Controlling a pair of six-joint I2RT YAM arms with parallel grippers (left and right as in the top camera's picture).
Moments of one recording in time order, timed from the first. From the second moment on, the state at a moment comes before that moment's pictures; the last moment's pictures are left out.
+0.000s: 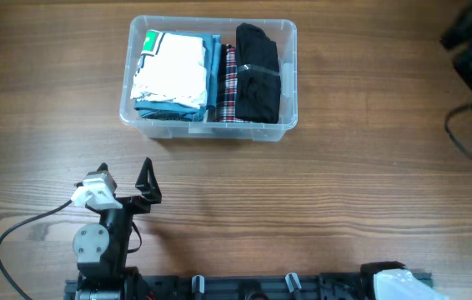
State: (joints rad) left arm 0.02 0.01 0.06 -0.18 0.05 -0.31; right arm 0.08 1.28 2.04 -1.20 0.40 0.73
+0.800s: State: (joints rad) left arm 0.02 0.01 0.06 -0.17 0.05 -0.31; right arm 0.08 0.09 0.07 0.15 -0.03 0.10
